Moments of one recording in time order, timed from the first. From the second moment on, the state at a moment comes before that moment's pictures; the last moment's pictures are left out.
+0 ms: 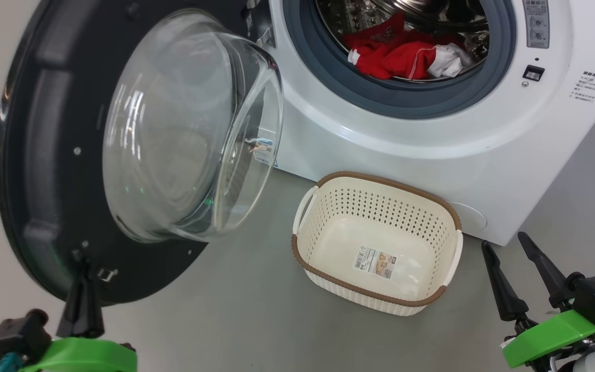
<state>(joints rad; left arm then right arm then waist) -0.13 0.02 0.15 0.29 -0.28 -0.06 -0.24 -0.05 -0.24 0.10 0.24 0.43 0.12 -0.26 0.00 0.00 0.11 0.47</state>
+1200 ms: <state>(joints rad) -0.49 0.11 0.47 0.64 -0.14 -0.13 -0.26 -0.07 -0.30 0.10 0.23 0.42 0.12 -0.26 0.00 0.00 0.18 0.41</state>
